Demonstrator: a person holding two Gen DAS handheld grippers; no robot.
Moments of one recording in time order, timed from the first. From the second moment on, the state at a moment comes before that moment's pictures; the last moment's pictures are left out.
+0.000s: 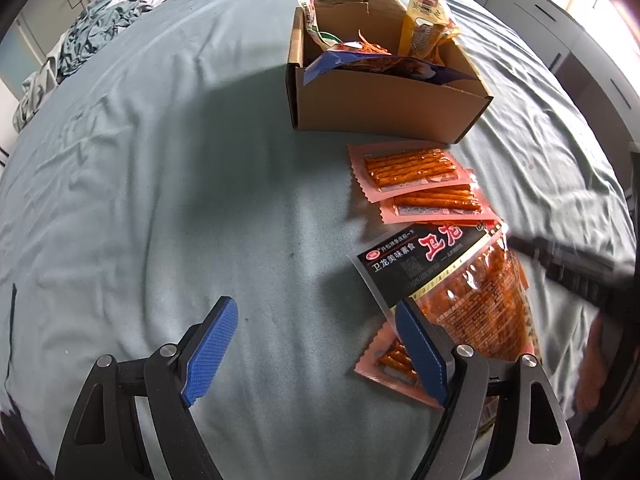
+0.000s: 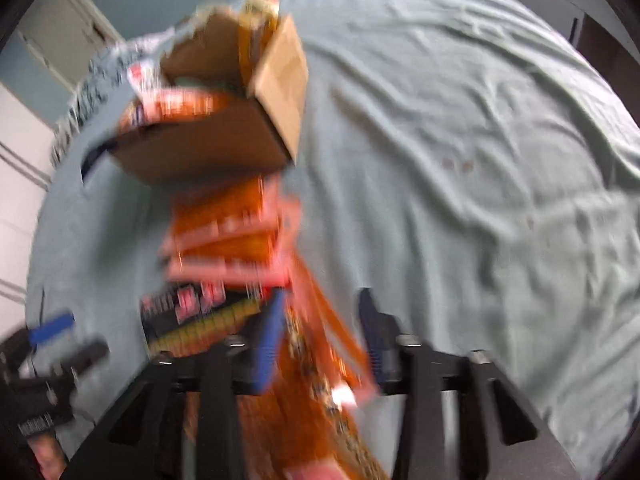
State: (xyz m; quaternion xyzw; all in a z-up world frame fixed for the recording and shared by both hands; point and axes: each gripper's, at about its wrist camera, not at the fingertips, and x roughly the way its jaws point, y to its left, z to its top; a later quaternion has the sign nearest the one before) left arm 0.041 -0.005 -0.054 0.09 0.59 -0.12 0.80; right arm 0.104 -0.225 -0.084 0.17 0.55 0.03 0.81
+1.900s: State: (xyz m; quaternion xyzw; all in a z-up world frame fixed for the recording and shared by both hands) left arm 0.012 -0.038 -0.061 0.13 0.58 -0.23 0.77; right arm -0.031 -0.253 -0.049 0.26 0.43 0.01 0.86
